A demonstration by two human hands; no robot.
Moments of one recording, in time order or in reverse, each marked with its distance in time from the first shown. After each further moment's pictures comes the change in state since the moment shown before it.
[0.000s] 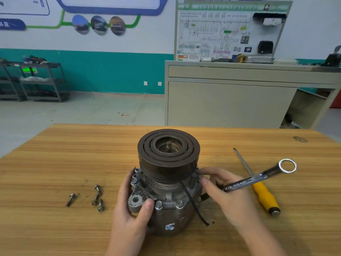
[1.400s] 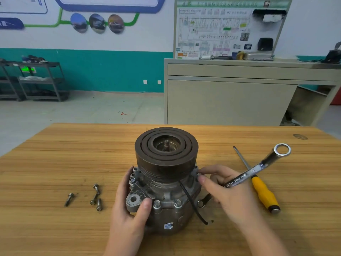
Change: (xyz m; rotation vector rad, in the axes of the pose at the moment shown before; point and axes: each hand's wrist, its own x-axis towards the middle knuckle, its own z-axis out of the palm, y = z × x) left_hand 0.000 0.000 0.001 0.002 0.000 0.016; right_hand 0.001 0.000 -0.003 0.033 0.009 0.093
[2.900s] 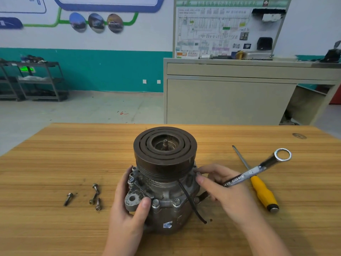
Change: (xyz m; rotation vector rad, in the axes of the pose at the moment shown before) left_hand 0.000 0.002 0.000 -0.012 0.010 -0.008; right_hand 0.002 0.004 -0.003 0.022 -0.065 0.020
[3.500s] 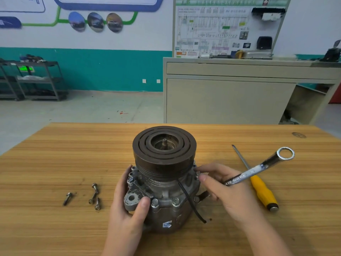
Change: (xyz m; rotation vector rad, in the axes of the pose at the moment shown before) left_hand 0.000 -0.001 -0.001 0.001 -0.008 -0.012; right_hand 0.000 -0.001 0.000 0.009 0.014 -0.020
